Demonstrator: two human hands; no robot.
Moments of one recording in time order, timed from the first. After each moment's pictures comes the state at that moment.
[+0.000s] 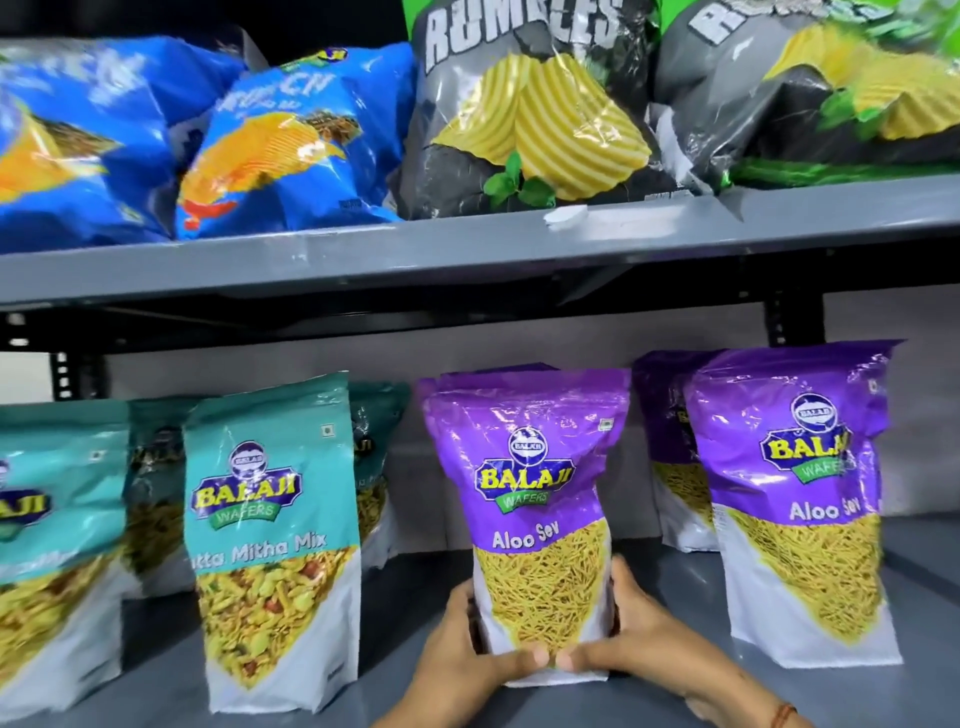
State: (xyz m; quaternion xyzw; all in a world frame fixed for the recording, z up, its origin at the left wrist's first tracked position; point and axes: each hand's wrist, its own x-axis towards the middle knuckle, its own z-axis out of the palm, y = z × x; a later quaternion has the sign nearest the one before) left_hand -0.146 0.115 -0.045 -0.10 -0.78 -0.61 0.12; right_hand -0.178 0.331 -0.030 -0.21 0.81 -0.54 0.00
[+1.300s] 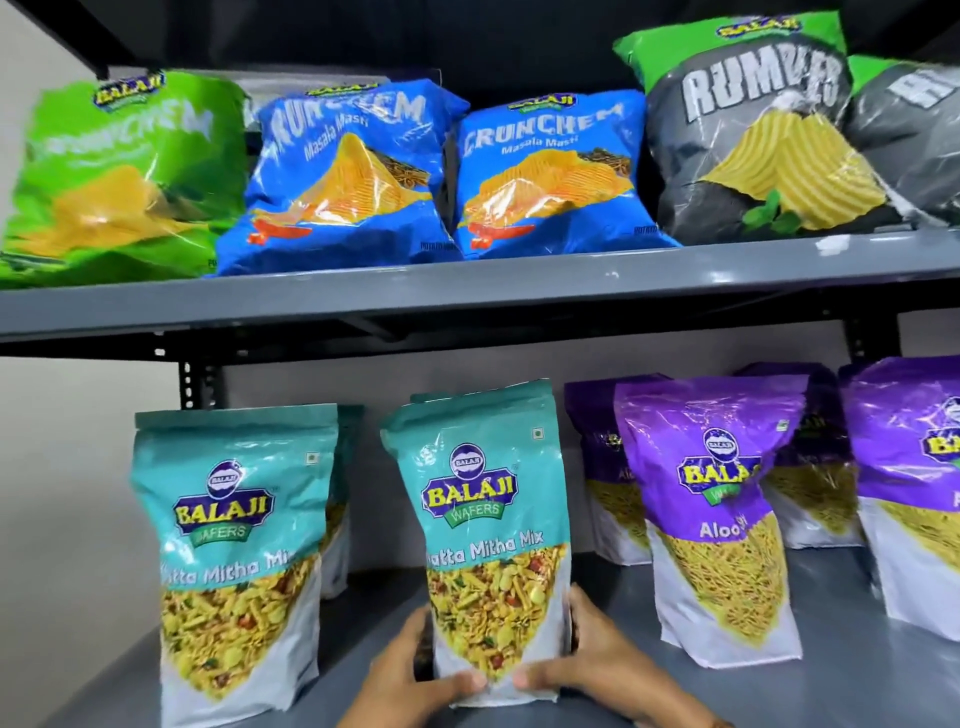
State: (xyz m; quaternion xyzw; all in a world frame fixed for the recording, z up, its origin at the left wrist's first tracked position) left_hand -0.108 -0.143 -0.046 -0.10 -0.80 -0.59 0.06; right_hand -0.143 0.093 -0.042 -0.23 0.79 -0.58 -0.03
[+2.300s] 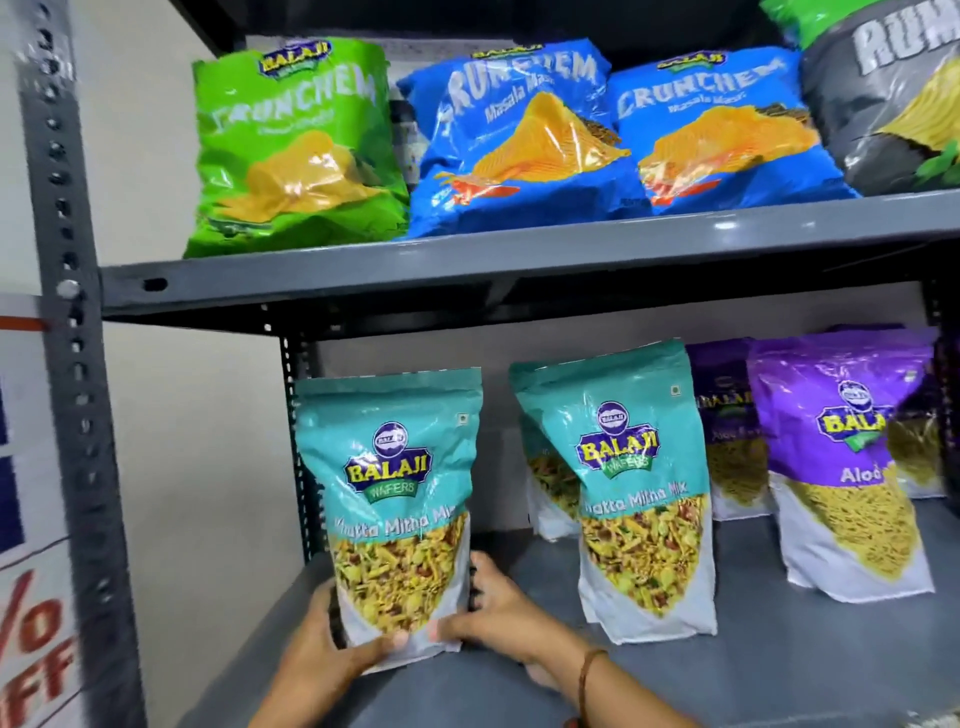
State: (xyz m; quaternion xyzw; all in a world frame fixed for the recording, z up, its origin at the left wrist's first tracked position) left_hand -0.063 -0.350 -0.037 -0.01 -0.80 -0.57 0.19; right_hand -0.128 -0.151 -0.035 -0.24 0.77 -0.59 0.05
